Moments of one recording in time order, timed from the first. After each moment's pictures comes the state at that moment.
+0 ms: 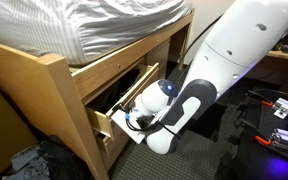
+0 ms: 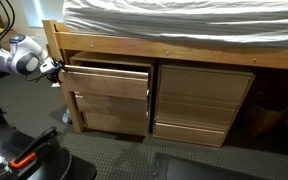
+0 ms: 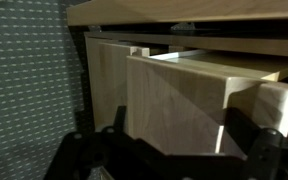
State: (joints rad) arm 0.82 1.19 -0.17 -1.65 0.60 3.46 1.51
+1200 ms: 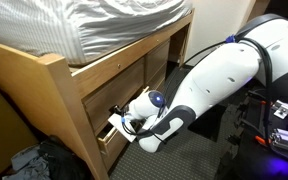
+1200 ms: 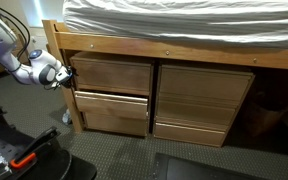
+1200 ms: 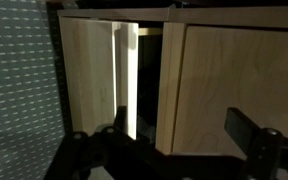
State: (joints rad) arm 0.81 1.52 -0.32 -1.25 0.62 3.40 1.56
